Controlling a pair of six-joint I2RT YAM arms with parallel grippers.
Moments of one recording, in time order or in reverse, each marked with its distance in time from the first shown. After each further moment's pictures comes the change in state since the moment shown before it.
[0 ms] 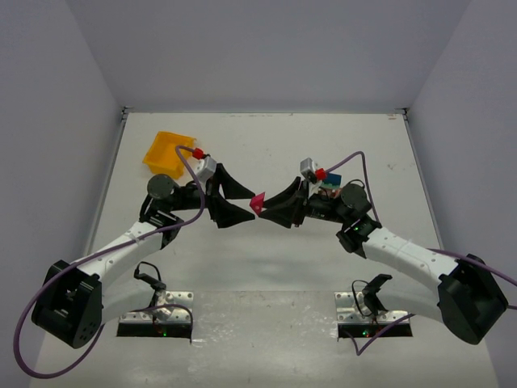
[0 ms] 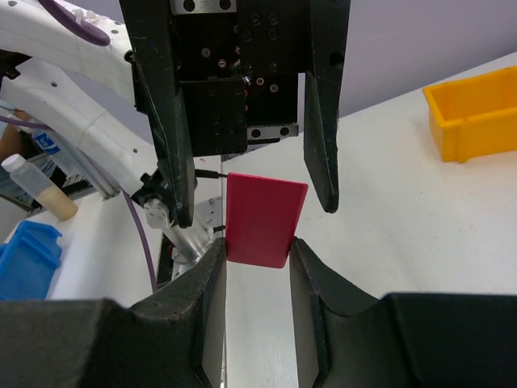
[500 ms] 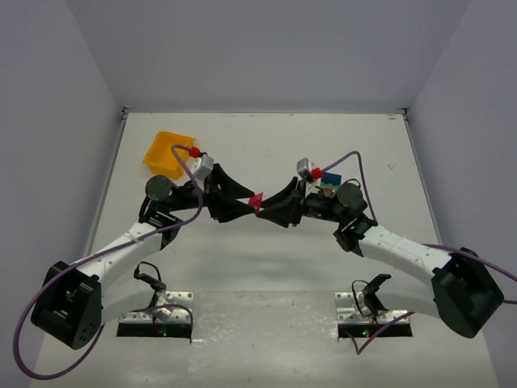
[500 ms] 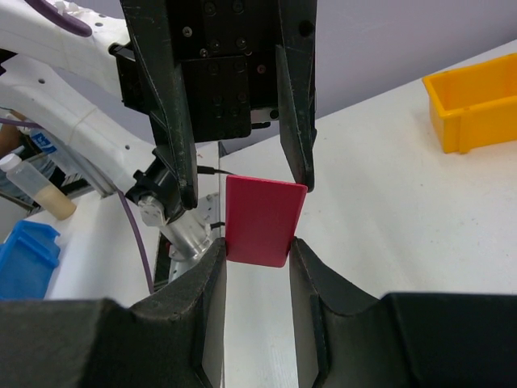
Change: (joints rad) left arm 0.000 -0.006 -0.005 0.031 -0.030 -0.025; right arm 0.001 0.050 0.000 0.029 0.005 0.004
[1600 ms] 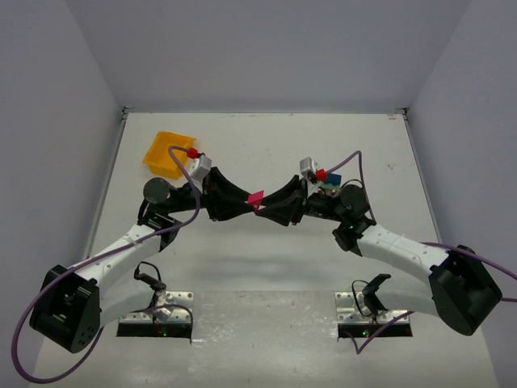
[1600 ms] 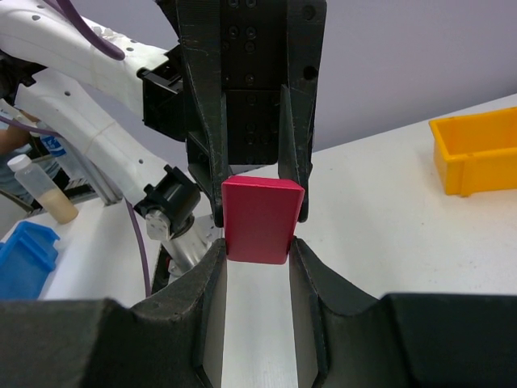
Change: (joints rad) left arm 0.000 -0.027 -0.014 0.013 -0.017 -0.031; right arm 0.001 0.021 0.000 0.134 -0.025 0.006
